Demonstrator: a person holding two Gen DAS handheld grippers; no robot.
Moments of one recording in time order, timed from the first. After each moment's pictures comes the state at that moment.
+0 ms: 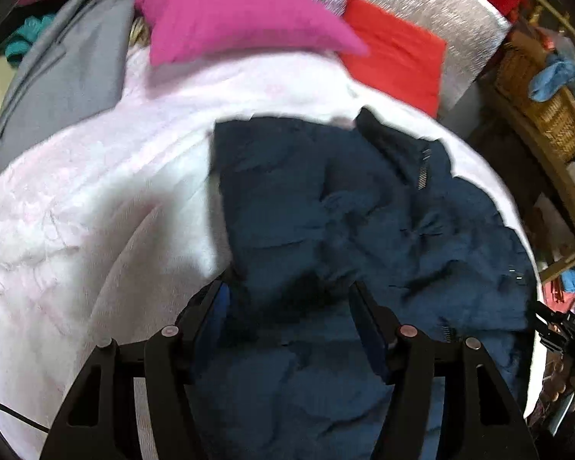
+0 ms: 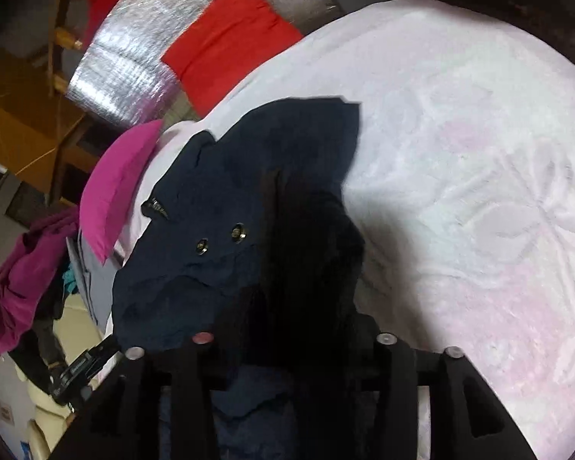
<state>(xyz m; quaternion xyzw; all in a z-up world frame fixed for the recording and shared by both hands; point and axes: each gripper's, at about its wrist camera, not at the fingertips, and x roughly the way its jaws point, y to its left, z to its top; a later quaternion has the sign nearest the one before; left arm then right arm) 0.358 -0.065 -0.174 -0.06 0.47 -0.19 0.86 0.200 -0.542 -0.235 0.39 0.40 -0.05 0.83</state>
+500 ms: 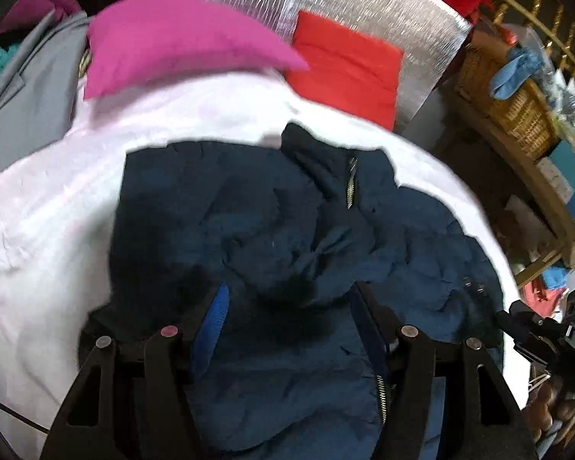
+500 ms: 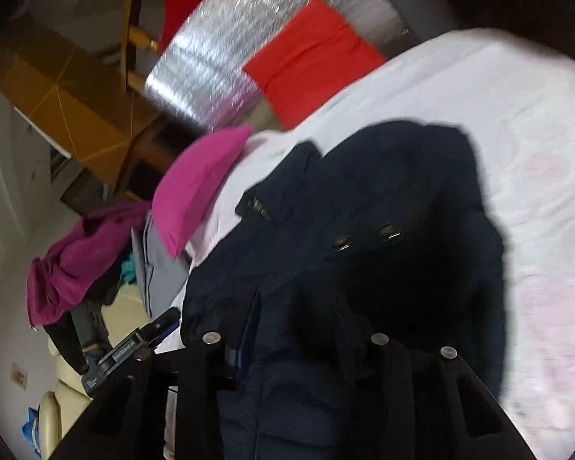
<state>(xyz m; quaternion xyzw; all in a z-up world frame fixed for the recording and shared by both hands) 0.355 -0.143 -0.177 -0.07 0.45 -0.22 0.86 0.237 -0.469 -0.206 0.40 0.33 0.08 0.85</state>
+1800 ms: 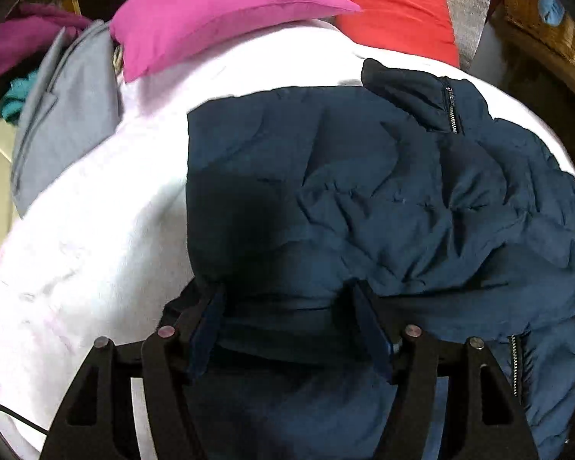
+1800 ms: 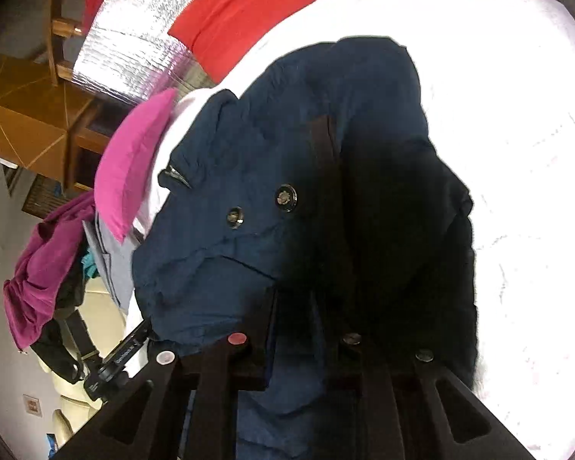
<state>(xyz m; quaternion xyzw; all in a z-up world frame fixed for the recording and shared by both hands) 0.363 -0.126 -0.210 0.08 0.49 -0.11 0.86 0.249 -0.506 -0.259 0.41 0.44 0.03 0.79</state>
